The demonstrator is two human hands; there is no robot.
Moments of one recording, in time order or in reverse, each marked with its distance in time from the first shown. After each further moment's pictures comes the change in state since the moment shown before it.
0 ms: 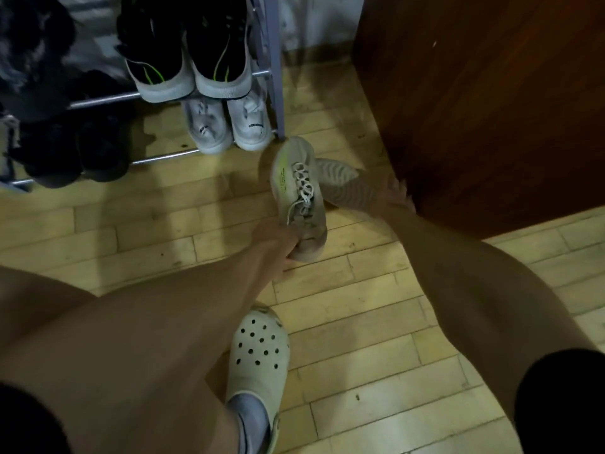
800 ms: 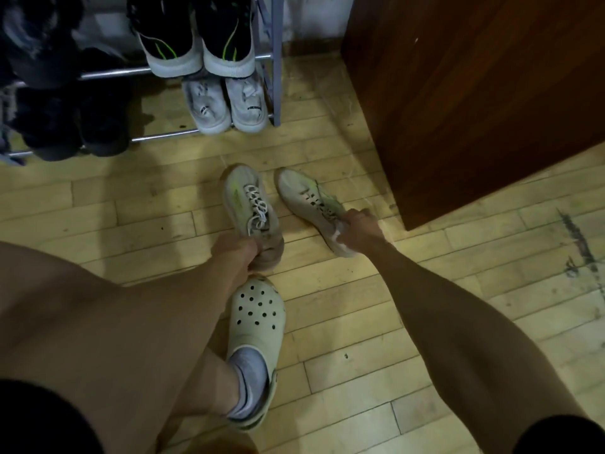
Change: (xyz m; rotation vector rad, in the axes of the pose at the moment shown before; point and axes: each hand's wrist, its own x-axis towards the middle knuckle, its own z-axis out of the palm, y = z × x) left_hand -0.001 -0.077 -0.064 -0.032 0.067 -0.086; right_hand -0.104 -0.014 0.039 0.187 -0.041 -0.127
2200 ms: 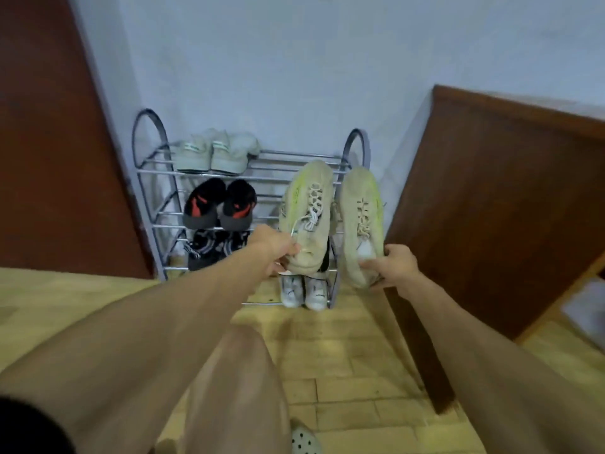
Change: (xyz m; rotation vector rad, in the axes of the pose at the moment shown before) left_hand -0.259 0.168 -0.206 -0.159 0.008 0.689; right_hand -0.190 -0.182 -0.253 0.760 0.300 -0.230
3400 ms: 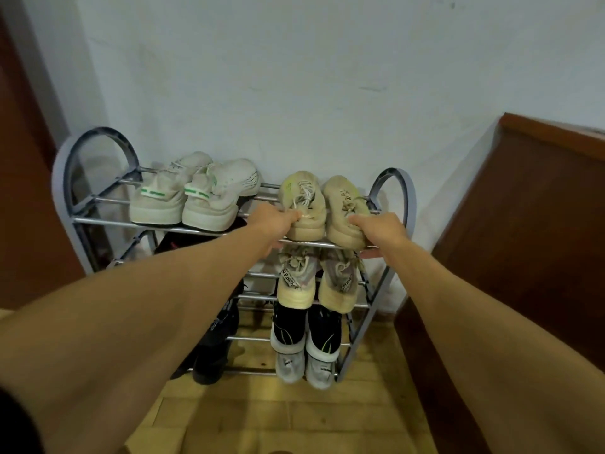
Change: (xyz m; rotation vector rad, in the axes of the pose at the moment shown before) left_hand 0.218 0.117 -0.002 0.020 0.098 0.165; right_hand 0.214 -0.166 0.056 0.035 0.035 -0.070
